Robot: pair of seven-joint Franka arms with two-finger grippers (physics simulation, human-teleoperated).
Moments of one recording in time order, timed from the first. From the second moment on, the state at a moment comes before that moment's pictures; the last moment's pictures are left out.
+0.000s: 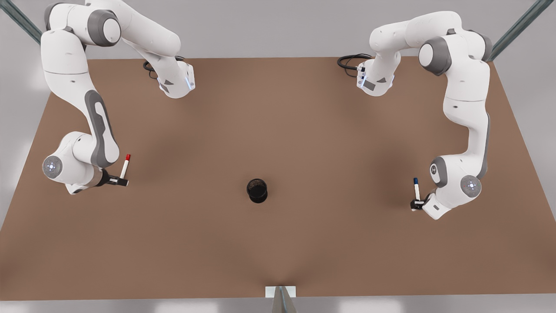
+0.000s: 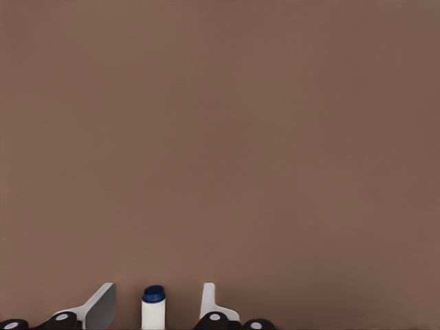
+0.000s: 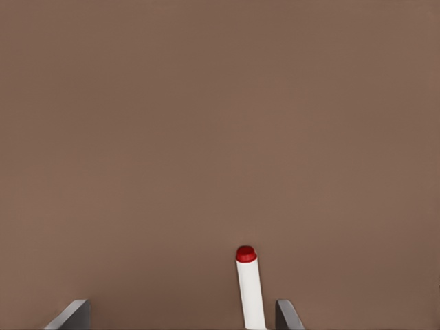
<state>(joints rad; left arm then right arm) 0.23 0.71 -0.10 -1.72 0.07 2.43 0.17 -0.37 0.45 0.09 -1.98 -0.05 2.25 -0.05</state>
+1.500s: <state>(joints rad) 0.05 0.60 -0.12 -1.59 0.07 2.27 0.16 -0.42 0.51 0.09 -2.08 -0.17 2.39 -0.17</state>
